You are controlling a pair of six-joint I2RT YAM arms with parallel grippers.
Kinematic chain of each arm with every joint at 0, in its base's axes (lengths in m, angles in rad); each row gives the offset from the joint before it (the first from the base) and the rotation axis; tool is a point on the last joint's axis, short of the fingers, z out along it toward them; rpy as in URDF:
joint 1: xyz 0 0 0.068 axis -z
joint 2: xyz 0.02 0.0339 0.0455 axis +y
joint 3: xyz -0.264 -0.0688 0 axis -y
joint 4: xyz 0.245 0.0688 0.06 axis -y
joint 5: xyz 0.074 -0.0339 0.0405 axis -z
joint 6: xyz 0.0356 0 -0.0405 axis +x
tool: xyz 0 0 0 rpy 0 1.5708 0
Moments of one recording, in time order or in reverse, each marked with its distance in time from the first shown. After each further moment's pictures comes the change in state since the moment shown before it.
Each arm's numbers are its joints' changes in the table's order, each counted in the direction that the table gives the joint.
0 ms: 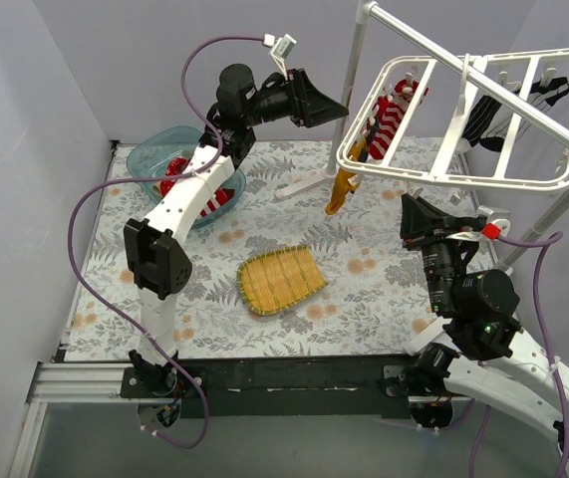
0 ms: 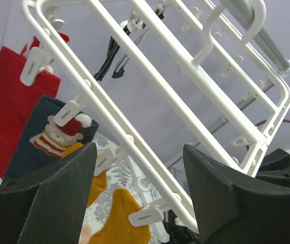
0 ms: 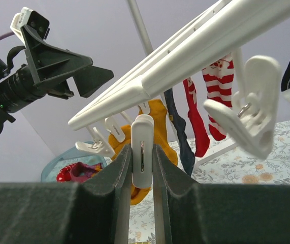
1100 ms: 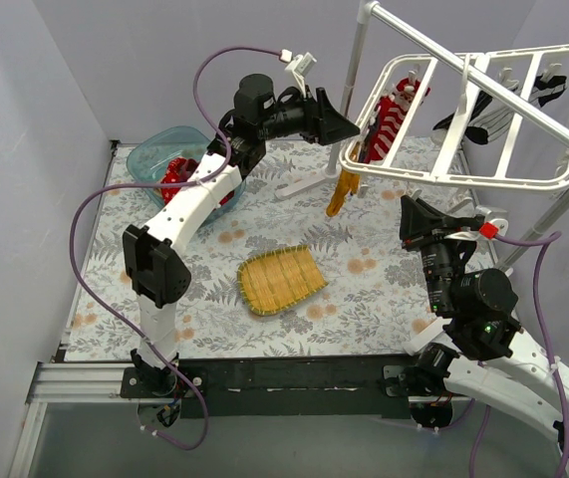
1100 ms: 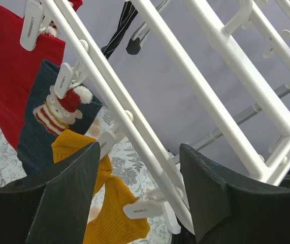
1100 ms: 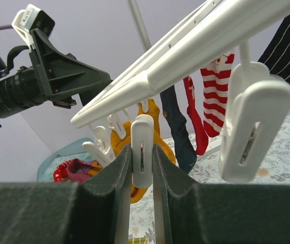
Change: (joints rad) left arm 0.086 -0.055 -0.063 -0.184 -0.140 0.179; right arm 0.000 0.000 0.000 -0.028 0.009 0.011
